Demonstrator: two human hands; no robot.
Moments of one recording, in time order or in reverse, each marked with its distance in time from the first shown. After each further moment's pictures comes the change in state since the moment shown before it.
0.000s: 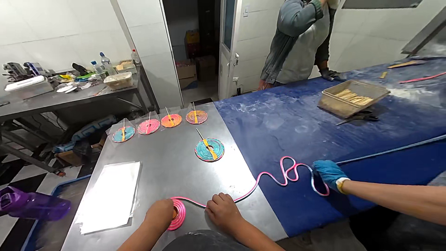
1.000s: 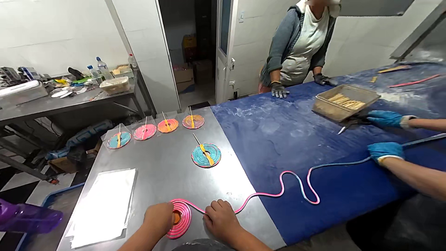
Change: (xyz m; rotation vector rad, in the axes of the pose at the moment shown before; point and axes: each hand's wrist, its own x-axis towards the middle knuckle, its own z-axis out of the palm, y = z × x) left_hand 0.008 0.004 -0.017 0.015 0.109 0.094; right_hand 0.001 -0.001 -0.004 0.003 0.016 0.078
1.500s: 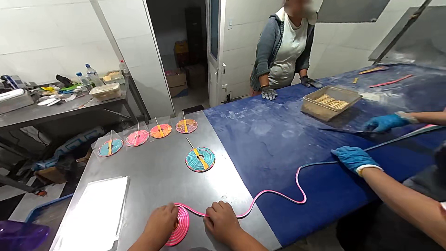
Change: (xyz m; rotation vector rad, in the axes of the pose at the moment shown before) left_hand 0.015 0.008 0.024 -0.002 0.237 0.254; right_hand -0.005 0.015 -0.004 -0.016 -0.020 0.080
